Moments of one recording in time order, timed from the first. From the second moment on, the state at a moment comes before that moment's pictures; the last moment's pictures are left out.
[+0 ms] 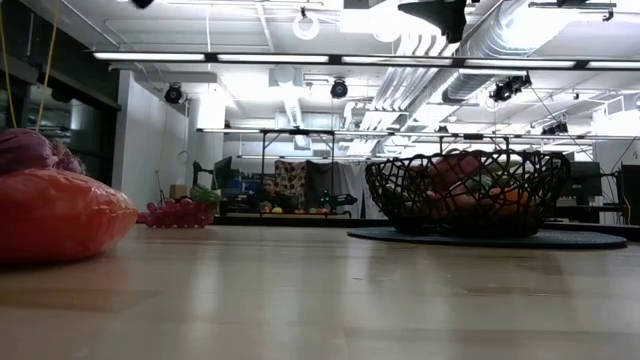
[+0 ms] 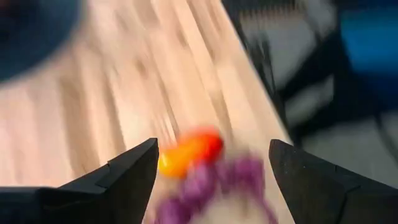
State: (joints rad) left arm -0.06 0.95 1.13 -1.00 0.28 -0.02; right arm -0.14 0.92 0.75 0.23 -0.02 0.42
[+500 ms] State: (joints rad) left arm -0.34 1.15 0.92 -1.03 0.14 0.19; right arm -0.14 0.92 0.75 0.19 -0.02 0.45
